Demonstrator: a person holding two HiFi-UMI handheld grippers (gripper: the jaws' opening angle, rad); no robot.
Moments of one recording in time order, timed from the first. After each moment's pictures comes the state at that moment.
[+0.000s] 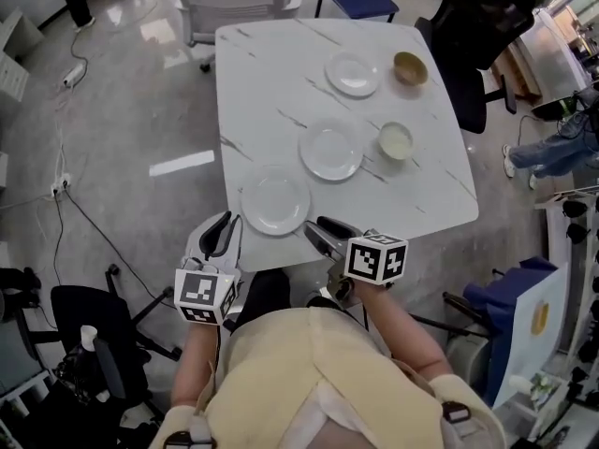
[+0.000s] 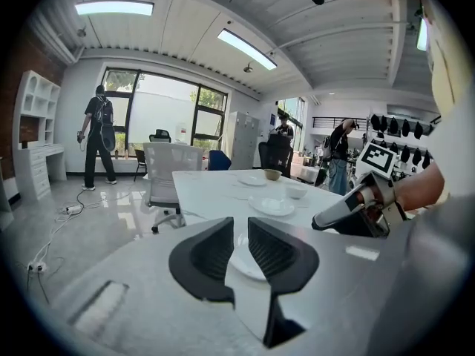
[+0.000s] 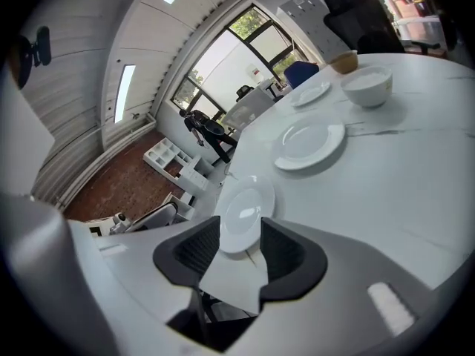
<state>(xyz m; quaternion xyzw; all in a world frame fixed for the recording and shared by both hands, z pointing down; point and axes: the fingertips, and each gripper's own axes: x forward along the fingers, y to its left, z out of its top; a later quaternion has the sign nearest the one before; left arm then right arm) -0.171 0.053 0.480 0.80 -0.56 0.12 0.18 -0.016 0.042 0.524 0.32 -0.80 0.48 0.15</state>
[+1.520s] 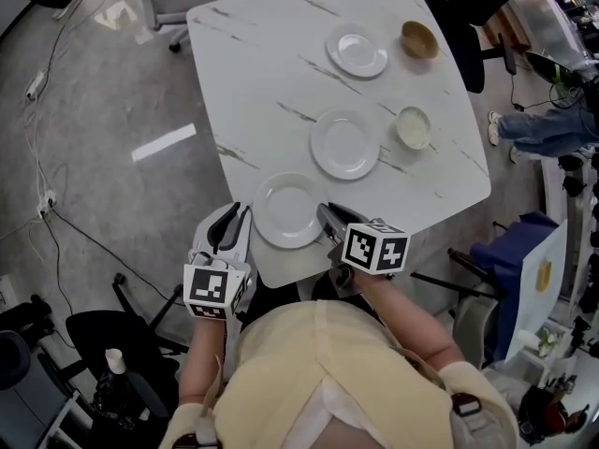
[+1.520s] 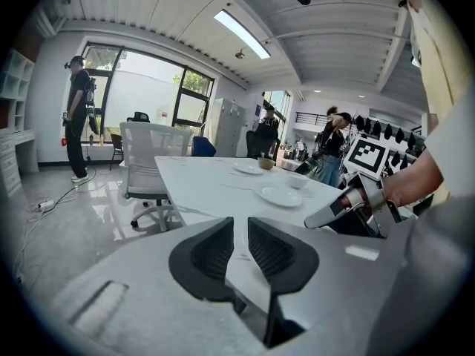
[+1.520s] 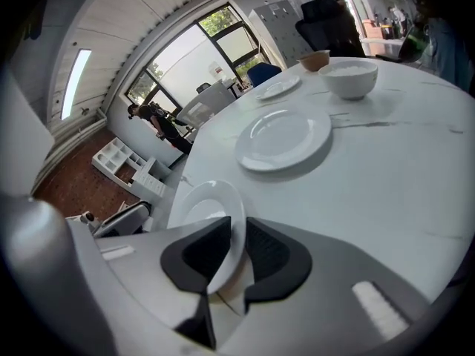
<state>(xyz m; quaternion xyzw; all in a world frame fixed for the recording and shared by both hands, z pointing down) -0.190 -0.010 0.528 0.84 -0.48 0.14 0.21 -0.028 -0.004 0.578 0.46 -0.71 0.50 0.20</state>
